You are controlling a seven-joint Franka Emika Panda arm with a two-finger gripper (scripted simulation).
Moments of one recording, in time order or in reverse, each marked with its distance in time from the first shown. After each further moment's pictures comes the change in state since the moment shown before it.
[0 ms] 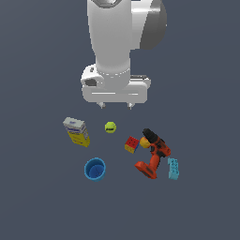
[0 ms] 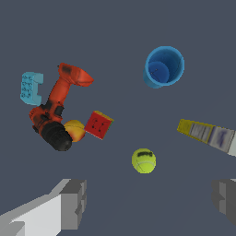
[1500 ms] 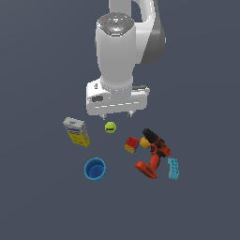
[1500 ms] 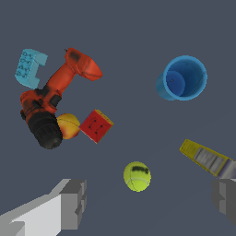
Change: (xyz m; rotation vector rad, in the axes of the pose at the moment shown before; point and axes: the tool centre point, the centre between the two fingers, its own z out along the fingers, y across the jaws) arm 0.014 -0.003 0.036 -0.031 0.010 -0.221
